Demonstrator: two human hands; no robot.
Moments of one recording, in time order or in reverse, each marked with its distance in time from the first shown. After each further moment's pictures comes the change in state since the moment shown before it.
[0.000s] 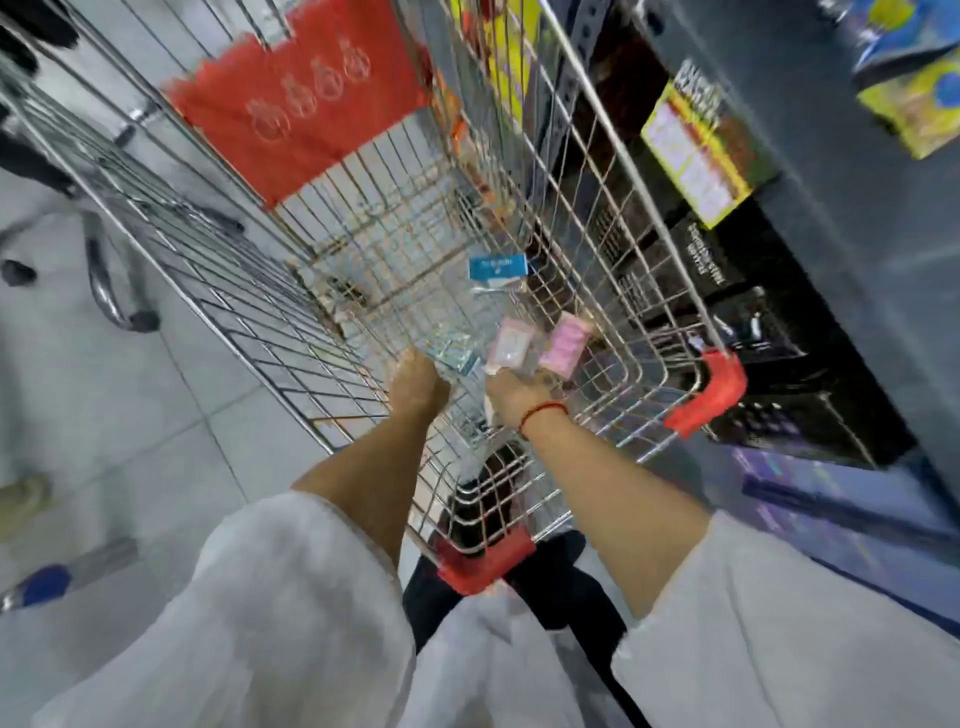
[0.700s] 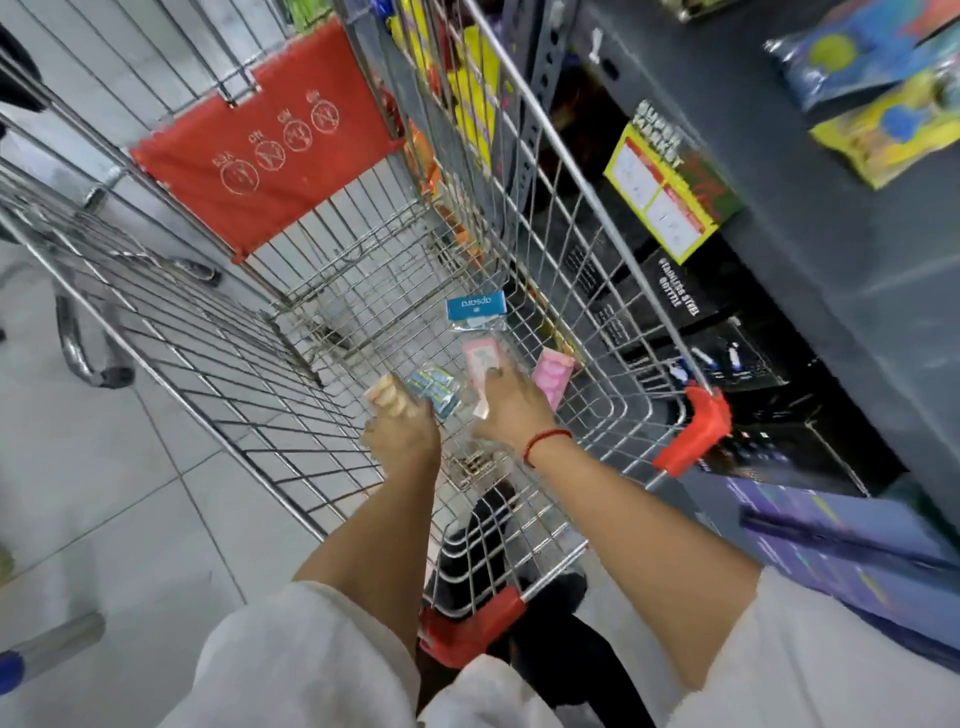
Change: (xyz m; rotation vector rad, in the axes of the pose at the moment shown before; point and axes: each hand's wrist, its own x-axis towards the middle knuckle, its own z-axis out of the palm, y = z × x) left_hand -0.005 0.019 0.010 -0.598 0.265 -0.466; right_hand -0.003 0.015 -0.040 0.252 0.353 0.021
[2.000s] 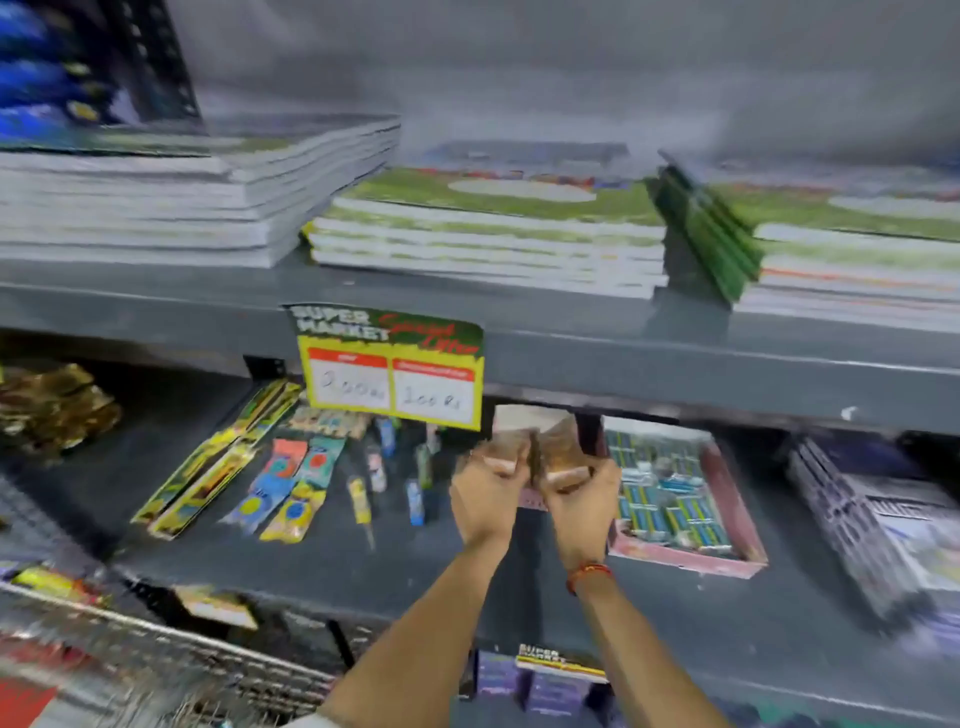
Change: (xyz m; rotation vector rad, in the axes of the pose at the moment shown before) left_hand -0.488 0.173 0.076 -0.065 -0.517 1.490; right_hand -0.331 0.230 -0.240 0.862 1.715 0.659
